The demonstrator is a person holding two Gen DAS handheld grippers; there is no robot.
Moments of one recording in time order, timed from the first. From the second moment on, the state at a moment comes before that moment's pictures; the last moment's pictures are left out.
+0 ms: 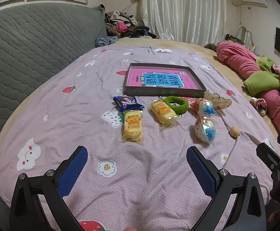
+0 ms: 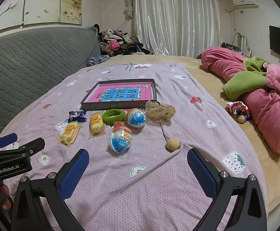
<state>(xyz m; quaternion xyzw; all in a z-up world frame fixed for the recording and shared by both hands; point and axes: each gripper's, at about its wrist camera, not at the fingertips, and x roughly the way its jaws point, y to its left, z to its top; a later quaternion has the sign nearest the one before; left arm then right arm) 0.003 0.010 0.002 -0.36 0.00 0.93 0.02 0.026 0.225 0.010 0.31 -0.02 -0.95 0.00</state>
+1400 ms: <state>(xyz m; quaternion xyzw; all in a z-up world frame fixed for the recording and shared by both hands) -0.057 0.001 0.026 -0.36 -0.01 0.93 0.06 -0.004 0.211 0.029 0.29 -0.03 -0.96 0.04</state>
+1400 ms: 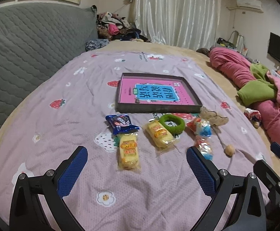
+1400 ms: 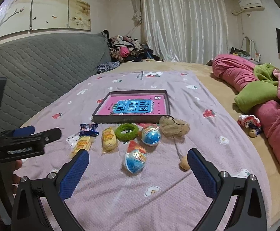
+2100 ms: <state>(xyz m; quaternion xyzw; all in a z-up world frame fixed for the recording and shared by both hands) -0.125 0.005 -0.052 -0.43 0.01 0.90 0.05 -0.067 0.203 -0.036 0.37 -0.03 -0.93 0.05</state>
